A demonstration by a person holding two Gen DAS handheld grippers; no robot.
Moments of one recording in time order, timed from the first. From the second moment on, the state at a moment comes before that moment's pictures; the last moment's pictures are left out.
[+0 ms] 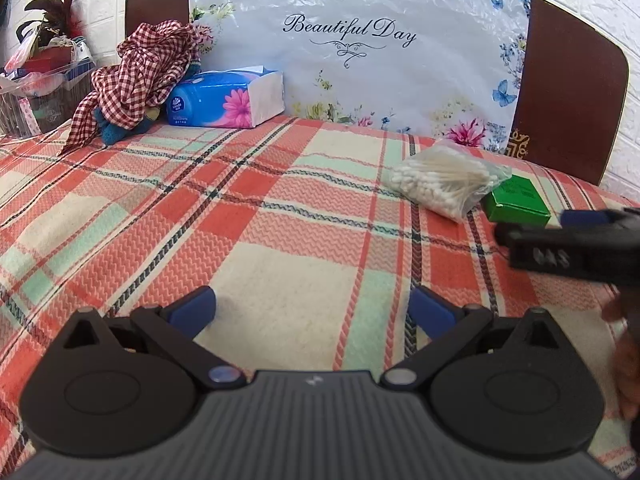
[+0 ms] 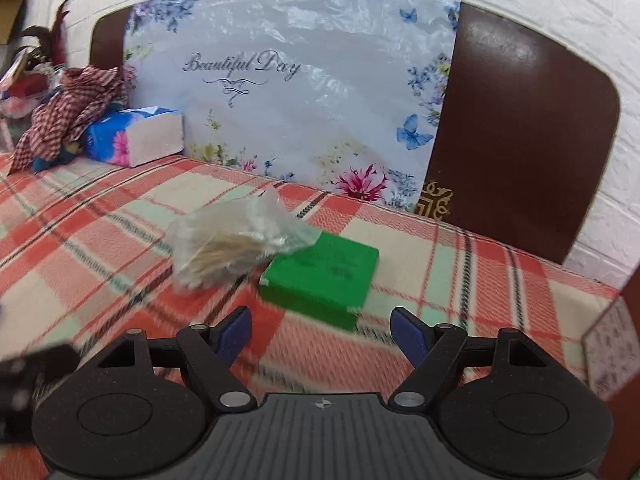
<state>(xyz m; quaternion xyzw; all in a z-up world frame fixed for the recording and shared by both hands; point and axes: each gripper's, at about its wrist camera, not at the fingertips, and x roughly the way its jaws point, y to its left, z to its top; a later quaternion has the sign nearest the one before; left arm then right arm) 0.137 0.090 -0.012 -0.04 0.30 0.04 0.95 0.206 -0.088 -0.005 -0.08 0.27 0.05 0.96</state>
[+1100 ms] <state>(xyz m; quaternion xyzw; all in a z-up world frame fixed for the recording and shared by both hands) 0.051 -0.087 0.038 0.01 0.37 -0.25 0.89 -0.060 -0.227 -0.013 0.01 0.30 -0.07 0.95</state>
